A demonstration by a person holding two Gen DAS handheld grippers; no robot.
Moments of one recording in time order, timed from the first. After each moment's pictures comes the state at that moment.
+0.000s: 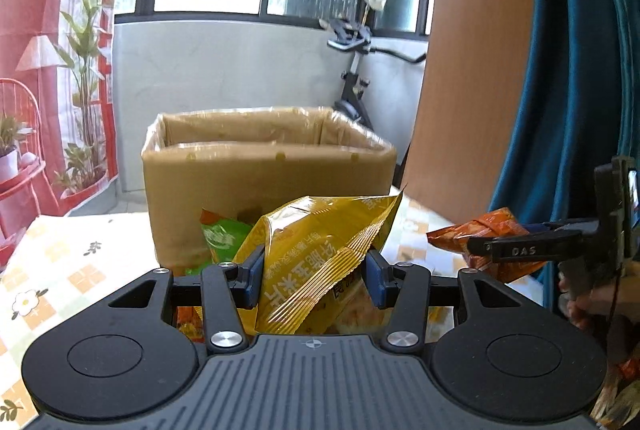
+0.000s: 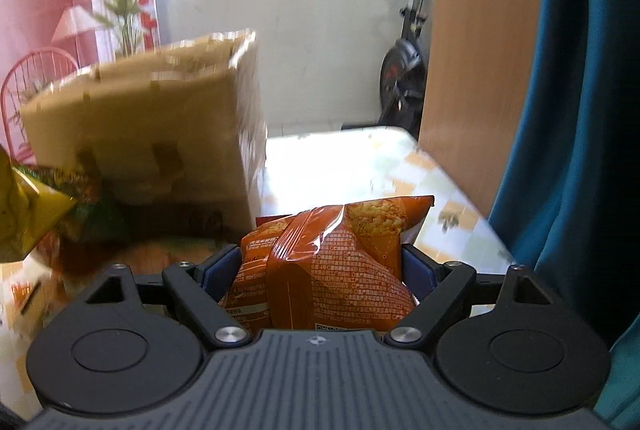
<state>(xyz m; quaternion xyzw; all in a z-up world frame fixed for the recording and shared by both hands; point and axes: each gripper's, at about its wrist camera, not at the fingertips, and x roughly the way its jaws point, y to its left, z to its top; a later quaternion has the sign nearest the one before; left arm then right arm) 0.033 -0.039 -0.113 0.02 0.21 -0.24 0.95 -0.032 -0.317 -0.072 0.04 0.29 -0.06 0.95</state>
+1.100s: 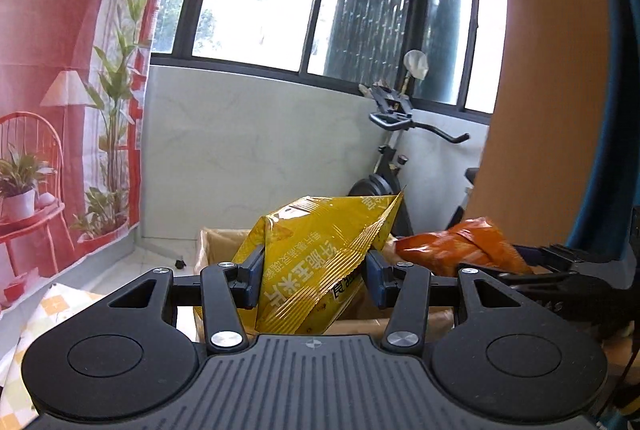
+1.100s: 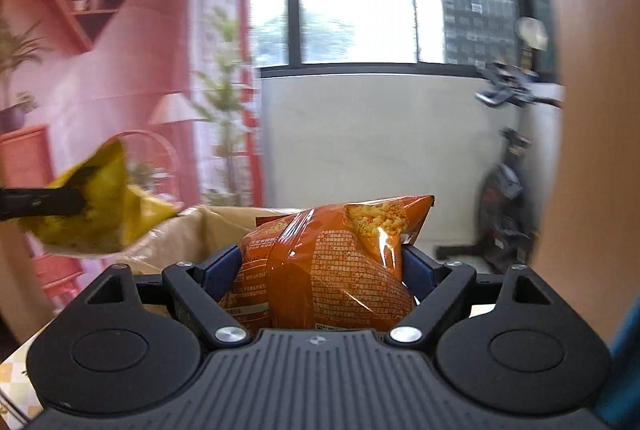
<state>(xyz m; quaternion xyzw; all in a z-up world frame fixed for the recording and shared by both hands) 0.130 -0.027 -0.027 -0.03 0.15 -0.19 0.97 0.055 -0.266 0.038 0.01 0.15 0.11 0.98</state>
